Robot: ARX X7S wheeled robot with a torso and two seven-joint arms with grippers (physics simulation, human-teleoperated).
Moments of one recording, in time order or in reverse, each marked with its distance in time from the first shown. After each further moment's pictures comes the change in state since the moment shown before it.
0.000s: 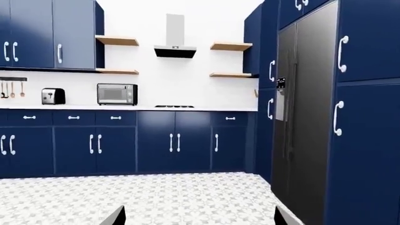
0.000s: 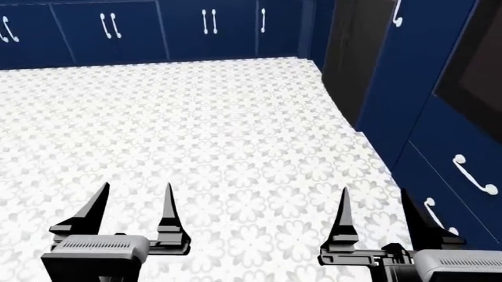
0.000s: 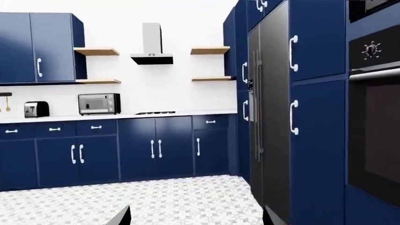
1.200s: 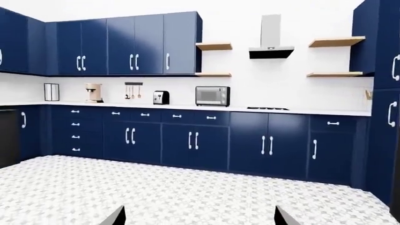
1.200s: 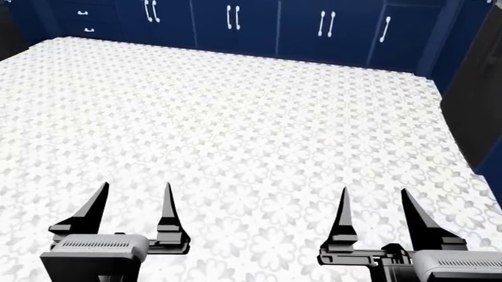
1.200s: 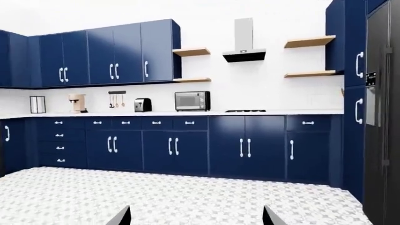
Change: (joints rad) left arm -0.006 -0.018 0.011 -0.003 -0.013 0.005 -0.020; right arm 0.004 0.016 -0.019 0.003 -0.008 -0.007 0.027
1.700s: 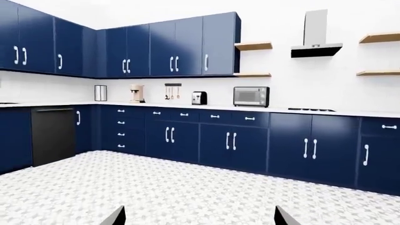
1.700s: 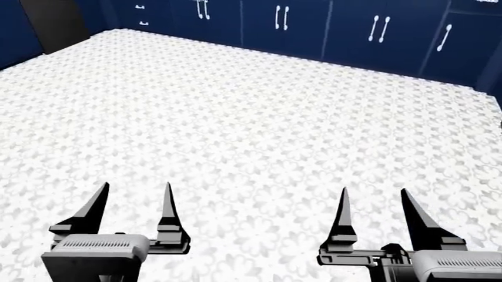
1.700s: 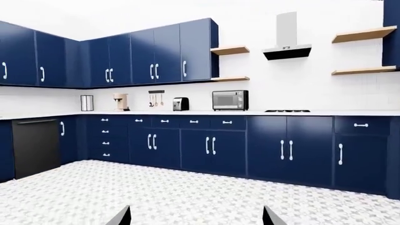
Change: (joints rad) left arm -0.002 -0.005 0.007 -0.004 -0.001 0.004 -0.008; right arm 0.002 0.007 -0.008 0.001 -0.001 -0.003 0.008
